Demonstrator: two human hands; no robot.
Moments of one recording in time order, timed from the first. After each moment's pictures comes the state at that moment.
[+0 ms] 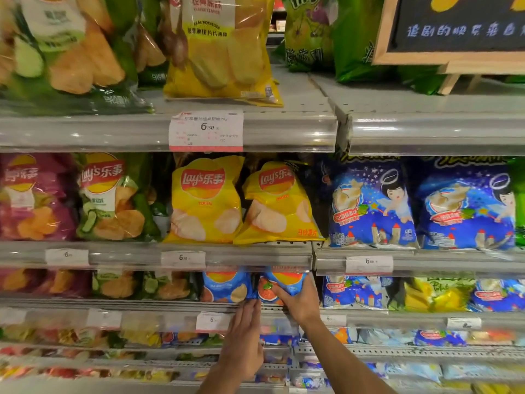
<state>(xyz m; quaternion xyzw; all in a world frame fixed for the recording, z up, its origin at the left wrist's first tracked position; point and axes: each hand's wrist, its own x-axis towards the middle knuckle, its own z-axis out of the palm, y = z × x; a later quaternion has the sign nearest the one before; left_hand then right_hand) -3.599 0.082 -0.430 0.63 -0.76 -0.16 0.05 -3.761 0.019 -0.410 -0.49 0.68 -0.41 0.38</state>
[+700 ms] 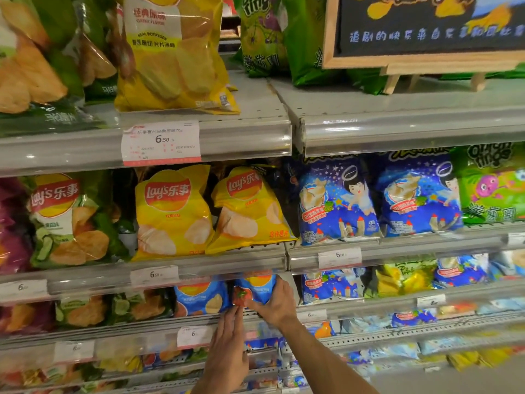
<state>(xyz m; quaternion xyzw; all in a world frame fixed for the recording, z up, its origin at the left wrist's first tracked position) -3.602 0.086 -0.423 0.63 -0.75 -0.17 0.05 -3.753 0.011 -0.427 -0.55 0.71 -0.28 0.33</state>
